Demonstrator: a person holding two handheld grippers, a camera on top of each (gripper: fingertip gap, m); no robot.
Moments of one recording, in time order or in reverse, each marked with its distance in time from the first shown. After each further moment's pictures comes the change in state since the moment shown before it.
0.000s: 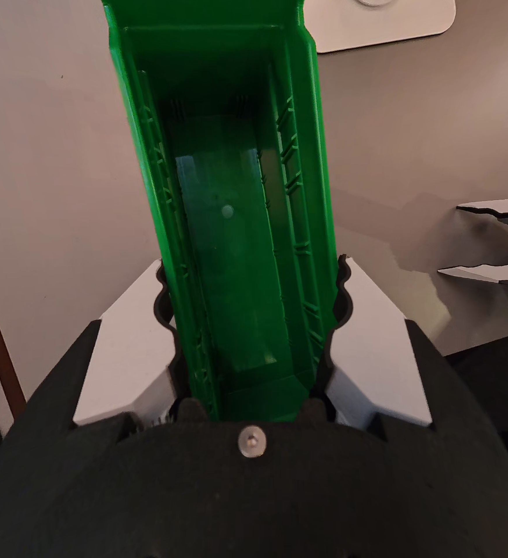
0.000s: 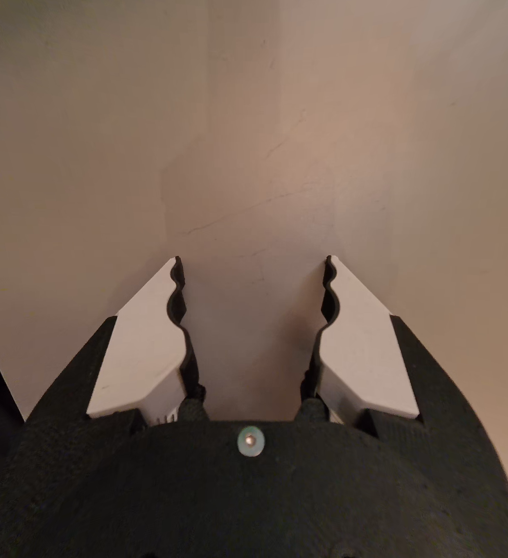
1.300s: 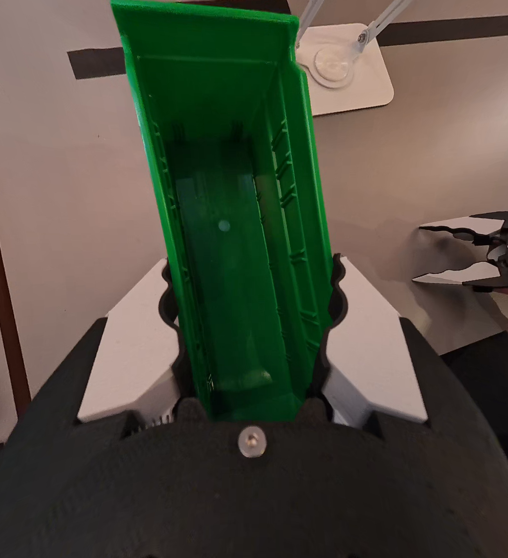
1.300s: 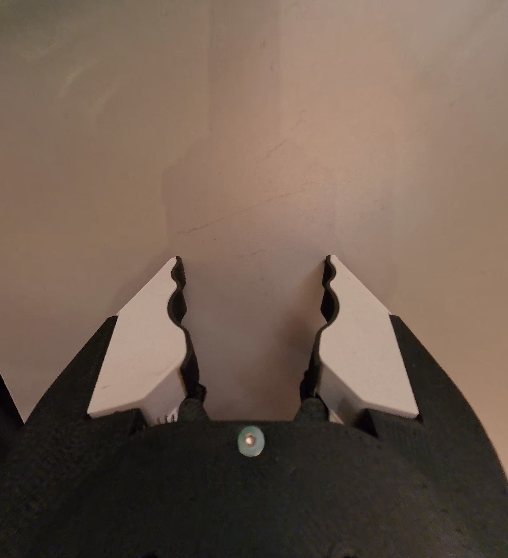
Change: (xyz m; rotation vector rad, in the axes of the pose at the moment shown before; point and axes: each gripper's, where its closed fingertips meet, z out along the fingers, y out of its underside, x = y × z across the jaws) left arm -0.003 -0.009 -0.048 0.180 0.041 0.015; right arm 0.000 0.000 0.000 0.008 -0.001 0.000
